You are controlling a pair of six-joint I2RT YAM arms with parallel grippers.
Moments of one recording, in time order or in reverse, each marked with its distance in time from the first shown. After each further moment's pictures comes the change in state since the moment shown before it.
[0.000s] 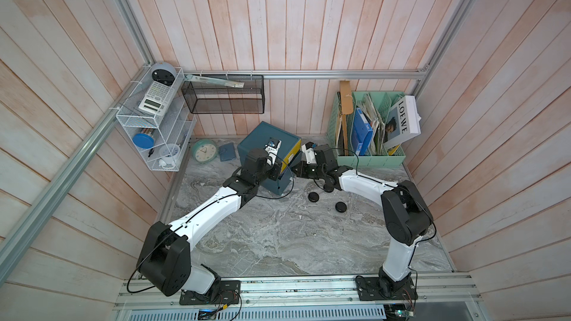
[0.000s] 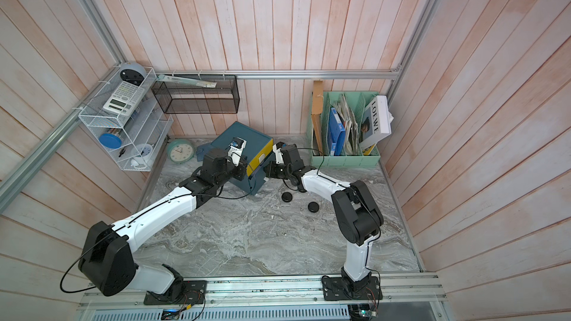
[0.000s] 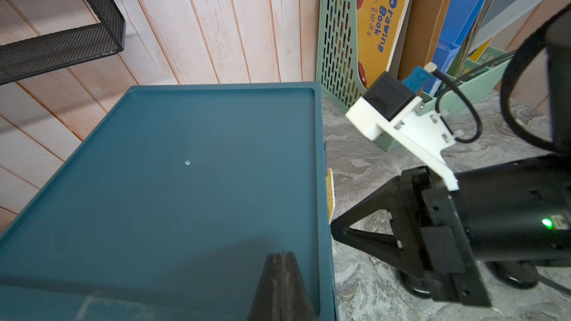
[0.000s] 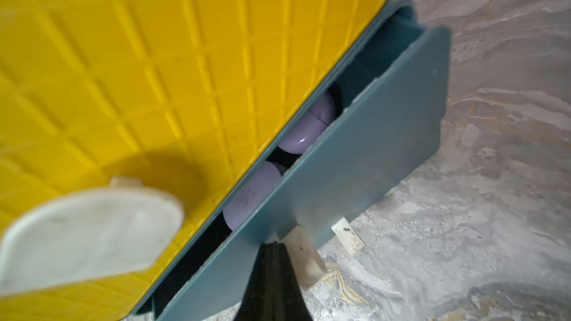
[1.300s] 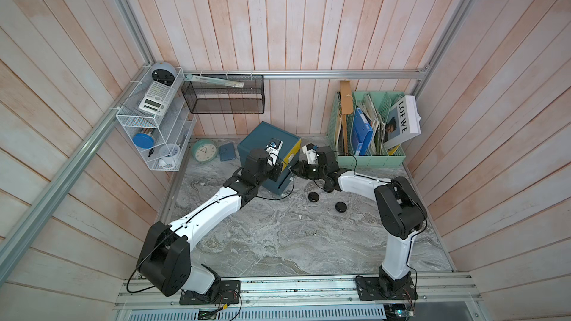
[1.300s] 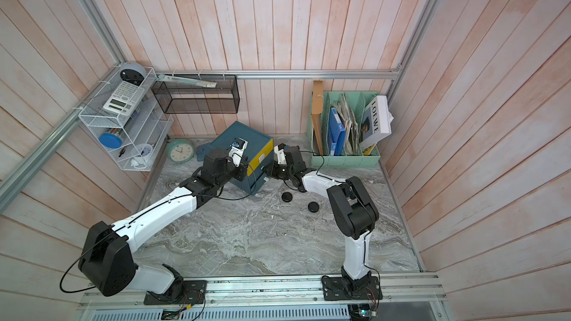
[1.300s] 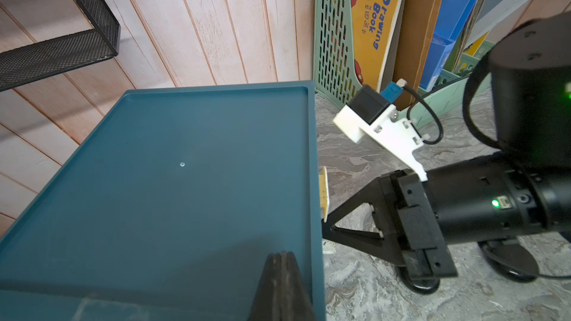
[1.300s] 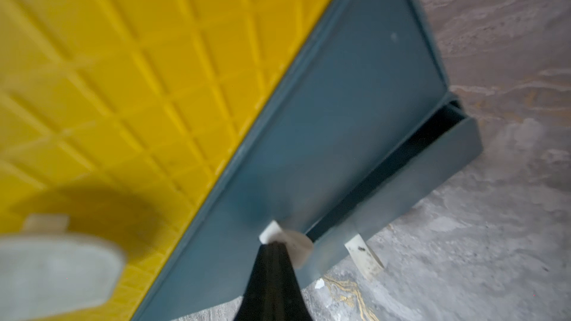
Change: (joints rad) left arm -0.006 -0.002 0.000 -0.002 0.000 0.018; right arm -0.049 0.060 -0.061 0.166 -0.126 0.107
